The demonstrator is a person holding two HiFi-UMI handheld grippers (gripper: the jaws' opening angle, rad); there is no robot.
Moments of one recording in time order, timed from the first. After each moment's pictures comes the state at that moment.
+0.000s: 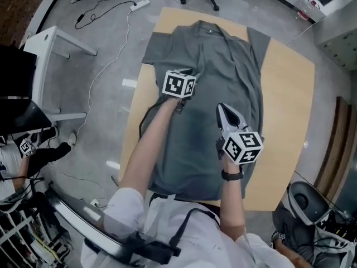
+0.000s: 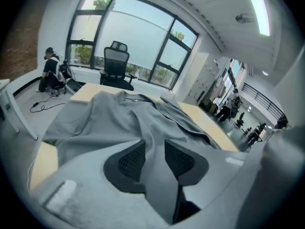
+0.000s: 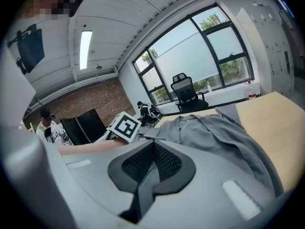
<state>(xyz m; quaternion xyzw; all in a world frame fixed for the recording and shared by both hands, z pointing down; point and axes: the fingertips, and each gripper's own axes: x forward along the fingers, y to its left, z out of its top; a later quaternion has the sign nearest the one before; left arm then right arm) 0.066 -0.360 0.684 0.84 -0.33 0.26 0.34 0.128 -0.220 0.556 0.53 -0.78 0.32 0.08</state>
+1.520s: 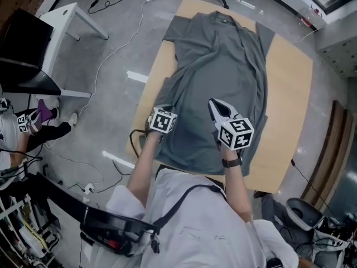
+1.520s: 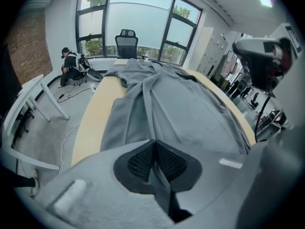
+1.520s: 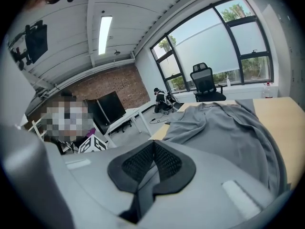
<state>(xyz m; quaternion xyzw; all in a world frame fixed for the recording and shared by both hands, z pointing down) -0.119 -0.091 0.718 0.77 -0.37 0.40 0.34 0.027 -0.116 0.545 0.44 -0.83 0.31 0.16</state>
